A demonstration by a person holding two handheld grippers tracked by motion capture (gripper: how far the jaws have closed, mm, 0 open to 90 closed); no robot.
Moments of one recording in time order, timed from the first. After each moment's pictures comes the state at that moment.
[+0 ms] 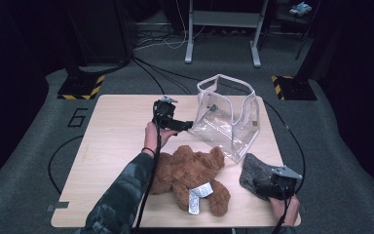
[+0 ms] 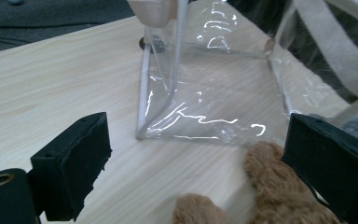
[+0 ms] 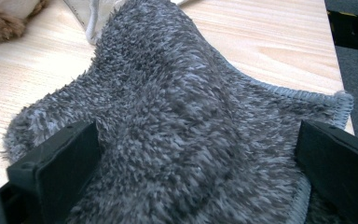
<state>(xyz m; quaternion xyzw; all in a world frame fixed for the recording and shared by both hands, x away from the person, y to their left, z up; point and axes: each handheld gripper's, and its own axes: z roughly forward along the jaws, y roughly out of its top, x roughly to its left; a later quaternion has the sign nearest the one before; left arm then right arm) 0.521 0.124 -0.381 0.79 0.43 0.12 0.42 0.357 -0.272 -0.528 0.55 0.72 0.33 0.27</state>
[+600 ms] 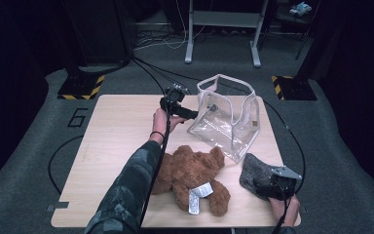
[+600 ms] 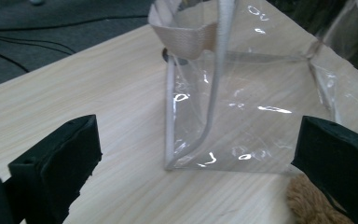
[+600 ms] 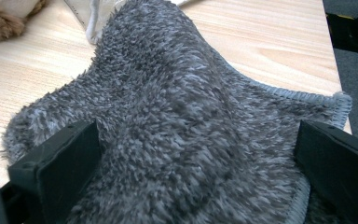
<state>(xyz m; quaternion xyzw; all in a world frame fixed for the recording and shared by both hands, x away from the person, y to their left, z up) 0.572 0.100 -0.377 0.82 0.42 0.14 0.37 0.357 -0.272 -0.527 0.54 0.72 0.33 0.28</state>
